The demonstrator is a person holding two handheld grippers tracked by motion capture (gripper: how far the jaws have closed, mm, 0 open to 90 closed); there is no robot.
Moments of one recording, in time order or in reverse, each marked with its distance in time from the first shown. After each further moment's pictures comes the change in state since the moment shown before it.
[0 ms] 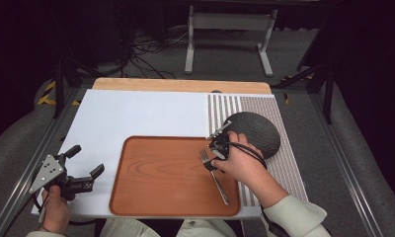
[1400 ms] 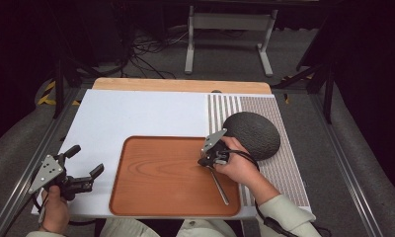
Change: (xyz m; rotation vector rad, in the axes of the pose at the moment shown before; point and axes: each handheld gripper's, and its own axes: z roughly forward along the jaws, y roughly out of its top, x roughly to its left) left arm 0.000 0.000 -0.001 -0.002 0.000 0.001; right arm -0.009 -0.006 0.034 -0.188 0.246 -0.449
